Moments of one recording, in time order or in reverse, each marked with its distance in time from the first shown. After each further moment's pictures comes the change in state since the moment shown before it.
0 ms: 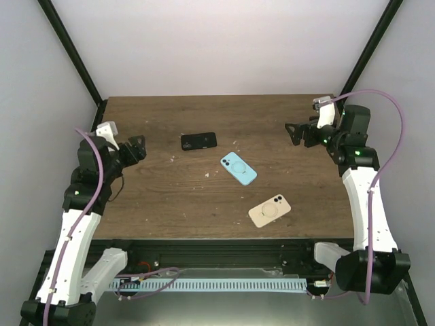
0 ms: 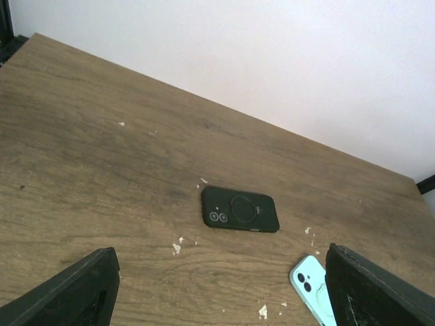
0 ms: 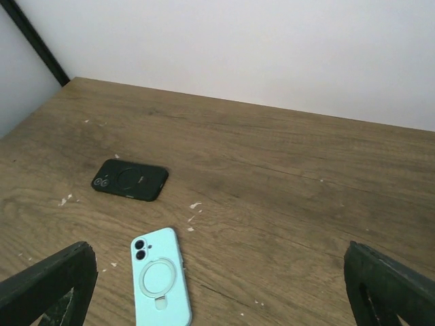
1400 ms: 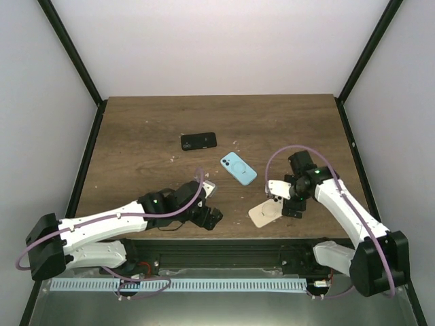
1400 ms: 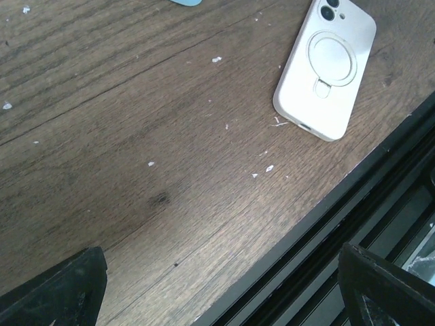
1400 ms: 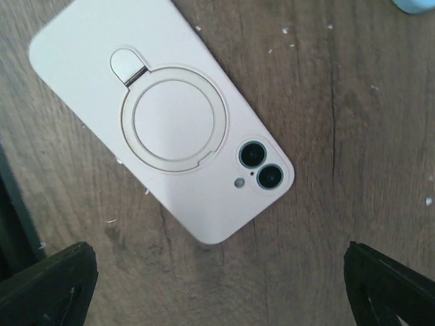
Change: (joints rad) left arm -0.962 0.333 -0.230 0.079 -0.057 -0.065; right arm 0.317 -0.003 -0.362 -0.518 0.381 -1.045
